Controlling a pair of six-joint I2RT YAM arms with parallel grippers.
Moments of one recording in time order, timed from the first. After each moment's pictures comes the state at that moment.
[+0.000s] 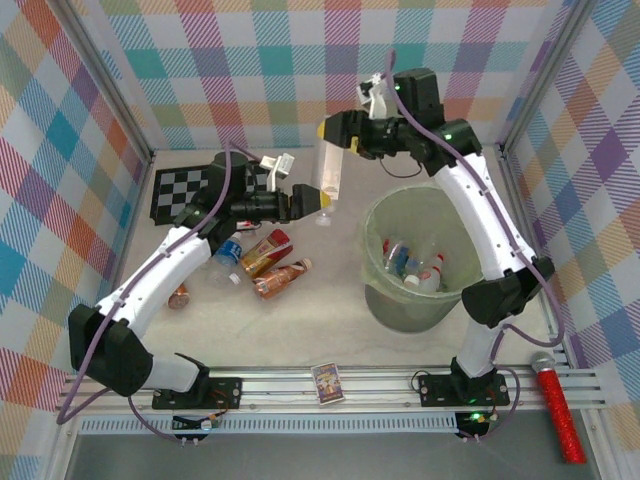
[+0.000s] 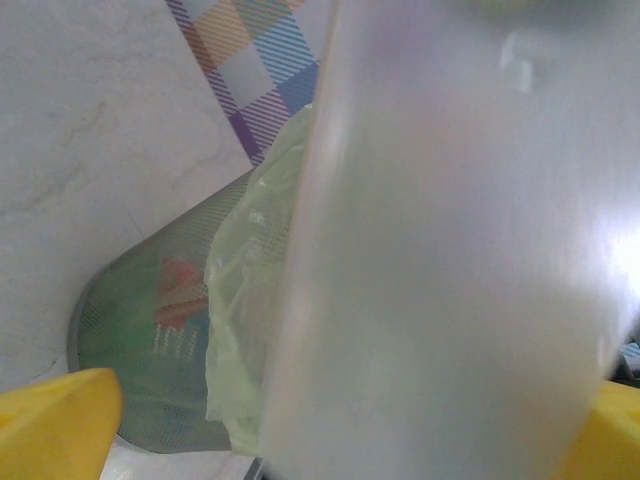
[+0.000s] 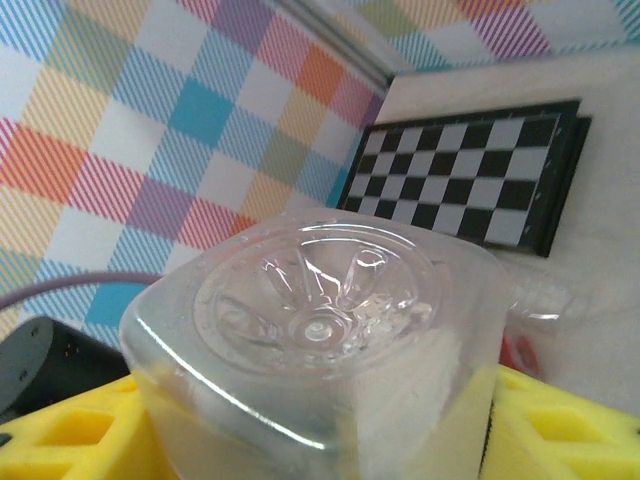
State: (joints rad) left arm -0.42 1.36 1.23 -0.24 0.87 -0.70; right arm 0.44 1.80 2.21 -0.88 -0.61 0.59
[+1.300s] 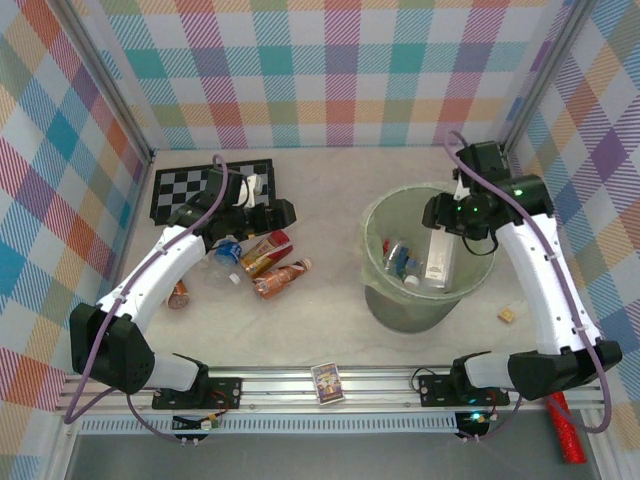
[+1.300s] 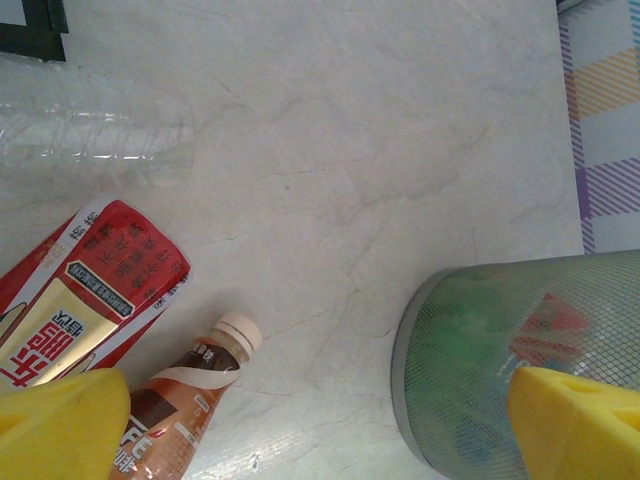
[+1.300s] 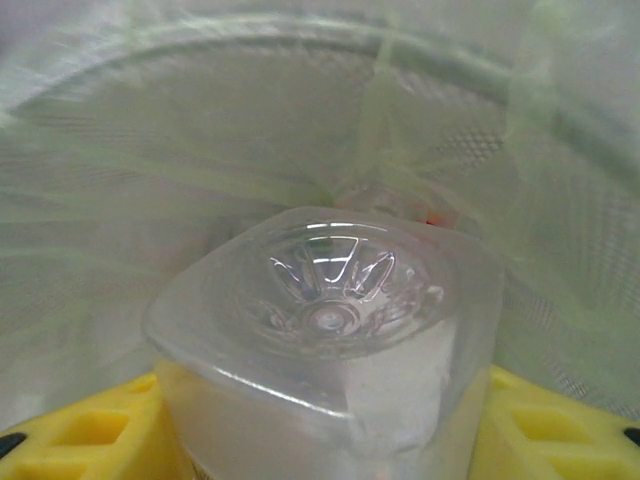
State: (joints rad) left arm -0.34 1.38 1.19 -0.62 0.34 -0.55; right arm 0.26 1.32 1.62 -1.39 0.02 0.45
